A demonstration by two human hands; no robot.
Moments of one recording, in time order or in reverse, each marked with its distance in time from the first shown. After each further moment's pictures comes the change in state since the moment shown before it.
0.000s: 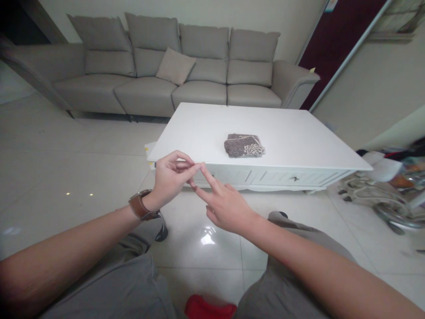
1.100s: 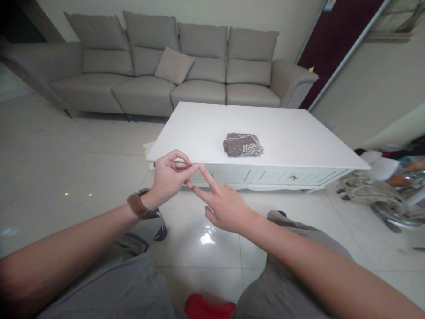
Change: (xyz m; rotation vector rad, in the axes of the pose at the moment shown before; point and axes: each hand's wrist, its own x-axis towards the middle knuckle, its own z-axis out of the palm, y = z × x) left_hand 0.002 -0.001 -0.001 -0.003 -0.019 -0.041; right_hand -0.003 0.003 0.001 0.061 -0.026 -0.003
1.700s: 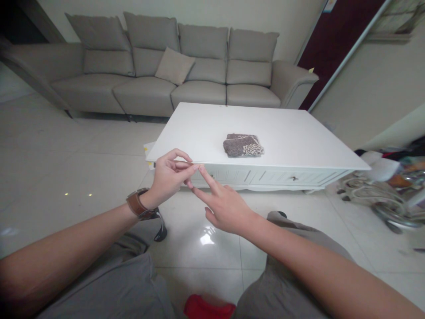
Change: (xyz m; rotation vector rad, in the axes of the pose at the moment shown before) left_hand 0.002 -0.002 -0.005 -0.018 -0.045 -0.012; right_hand -0.001 0.000 0.001 -0.002 0.012 -0.015
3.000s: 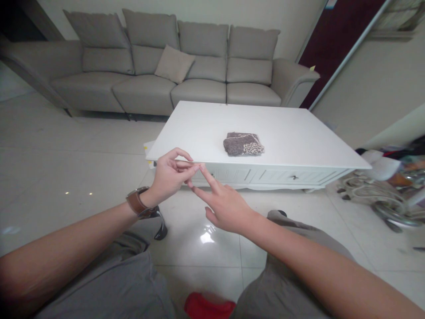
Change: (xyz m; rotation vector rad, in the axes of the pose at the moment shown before) left_hand 0.001 -0.005 -0.001 0.028 -0.060 0.008; right_hand -0.001 0.001 0.000 0.050 -0.008 0.014
